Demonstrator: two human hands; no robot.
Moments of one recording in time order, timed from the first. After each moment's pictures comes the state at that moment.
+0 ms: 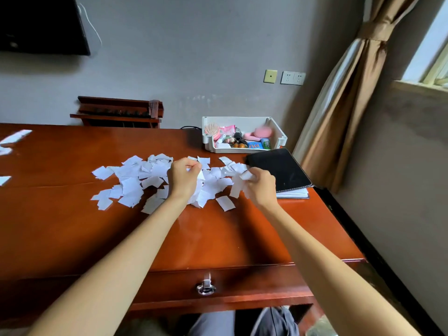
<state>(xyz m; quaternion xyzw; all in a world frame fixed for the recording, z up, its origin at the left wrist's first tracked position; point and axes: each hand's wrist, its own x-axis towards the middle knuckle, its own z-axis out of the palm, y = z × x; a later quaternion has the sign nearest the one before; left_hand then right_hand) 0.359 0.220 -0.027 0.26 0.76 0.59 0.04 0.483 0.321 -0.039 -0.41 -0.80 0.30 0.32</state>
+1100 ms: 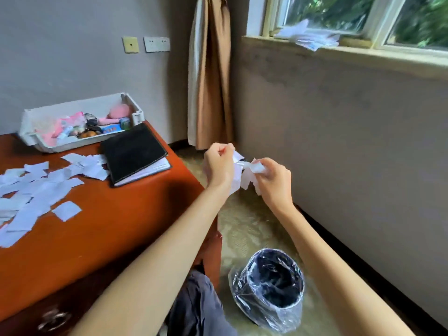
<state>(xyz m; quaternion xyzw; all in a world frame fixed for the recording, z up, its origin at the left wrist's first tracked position) 0.669 0.366 -0.023 0.36 0.60 0.63 0.33 0.775 0.363 -0.051 -0.55 -0.65 0.21 0.47</state>
